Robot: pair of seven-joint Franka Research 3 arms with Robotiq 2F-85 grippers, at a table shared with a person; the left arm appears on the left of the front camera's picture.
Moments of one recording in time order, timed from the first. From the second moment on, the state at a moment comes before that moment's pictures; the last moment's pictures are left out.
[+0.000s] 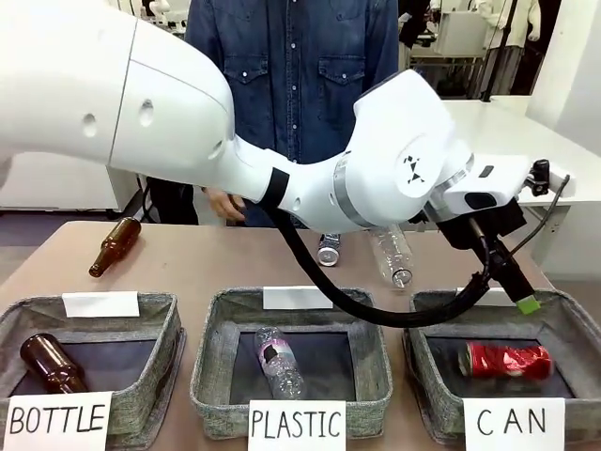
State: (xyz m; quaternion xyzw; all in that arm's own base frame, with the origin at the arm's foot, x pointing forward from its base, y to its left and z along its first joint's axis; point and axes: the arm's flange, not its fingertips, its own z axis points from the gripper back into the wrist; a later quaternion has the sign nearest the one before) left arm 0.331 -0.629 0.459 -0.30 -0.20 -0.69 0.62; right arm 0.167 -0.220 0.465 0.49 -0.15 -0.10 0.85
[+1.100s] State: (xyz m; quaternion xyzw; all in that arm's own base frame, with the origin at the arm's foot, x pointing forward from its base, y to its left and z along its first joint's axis) left arm 0.348 -0.308 0.581 -0.36 -0.17 -0.52 0.76; right arm 0.284 -0.057 0.511 0.43 -0.06 0.02 0.90
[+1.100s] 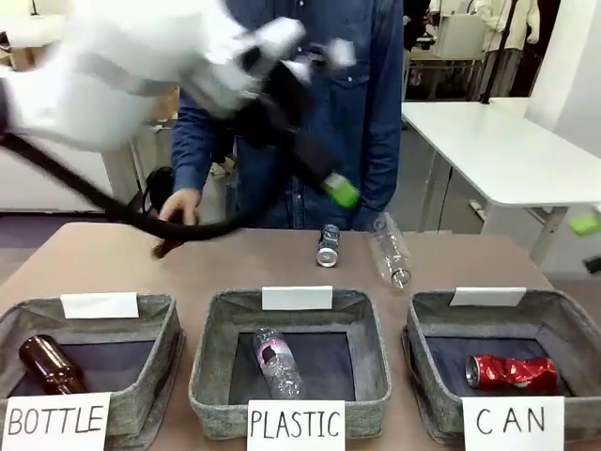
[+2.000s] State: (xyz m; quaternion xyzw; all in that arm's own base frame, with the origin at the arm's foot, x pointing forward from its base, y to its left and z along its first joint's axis) left arm 0.330 0.028 0.492 -0.61 -0.10 -0.09 0.78; right arm 0.343 -0.004 0.559 0.59 -0.06 -0.12 0.80
